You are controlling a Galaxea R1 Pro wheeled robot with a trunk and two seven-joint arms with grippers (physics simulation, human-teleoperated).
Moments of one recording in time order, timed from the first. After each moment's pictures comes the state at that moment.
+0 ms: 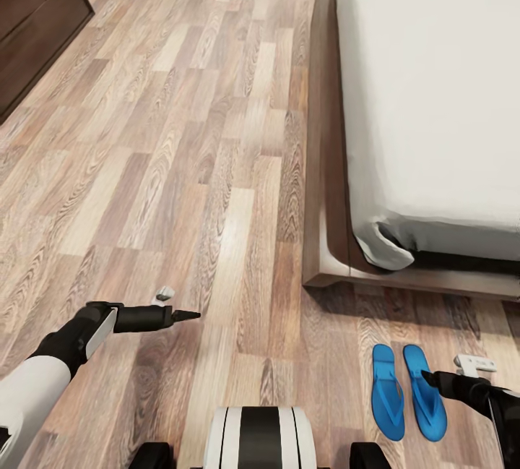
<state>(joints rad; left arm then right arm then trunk) -0.82 0.31 -0.19 -0.57 0.29 0.66 -1.09 -0.39 -0.19 -0.68 -0.99 0.46 0.45 0.53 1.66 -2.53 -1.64</state>
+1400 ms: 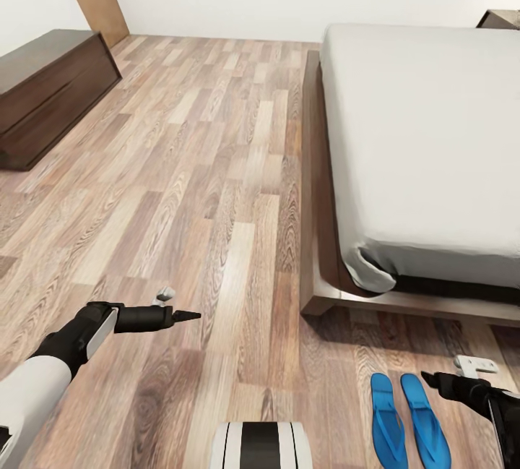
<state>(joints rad) -0.82 0.31 -0.20 -0.57 0.29 0.66 -1.09 -0.39 -0.19 -0.68 -0.99 0.46 0.45 0.53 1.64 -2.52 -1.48</state>
